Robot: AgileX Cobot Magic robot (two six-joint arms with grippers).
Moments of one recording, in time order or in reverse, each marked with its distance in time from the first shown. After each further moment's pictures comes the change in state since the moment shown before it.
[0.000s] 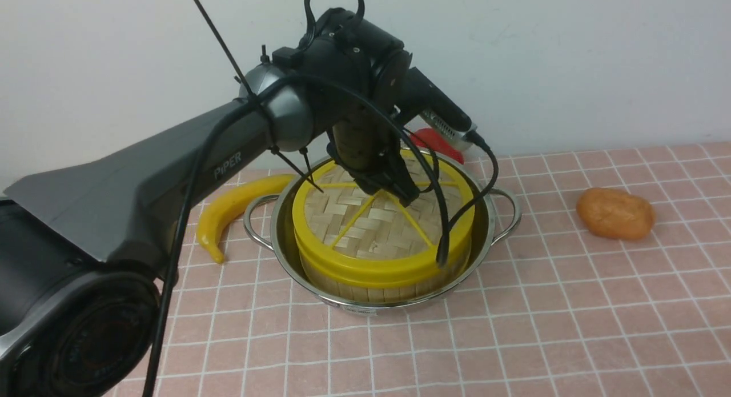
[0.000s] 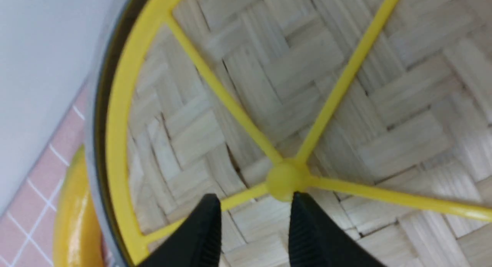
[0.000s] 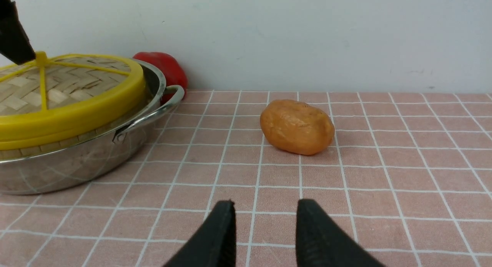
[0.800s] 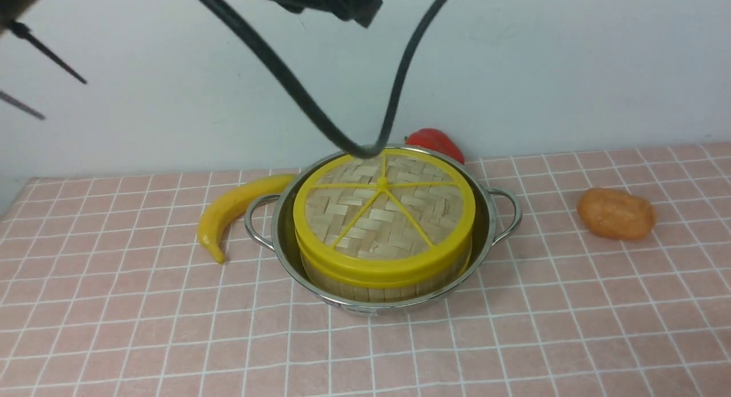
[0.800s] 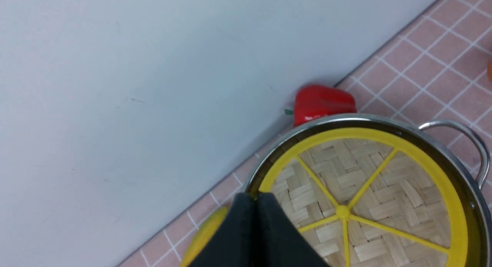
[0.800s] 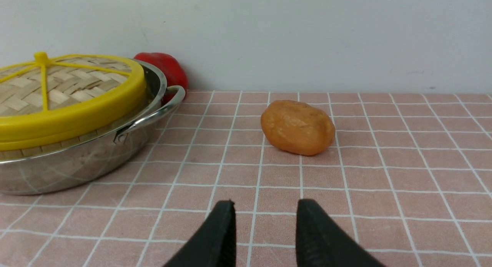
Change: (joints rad) right arm 0.000 0.000 0.000 0.000 0.000 0.000; left arm 0.001 -0.461 0.000 0.000 -0.030 -0.085
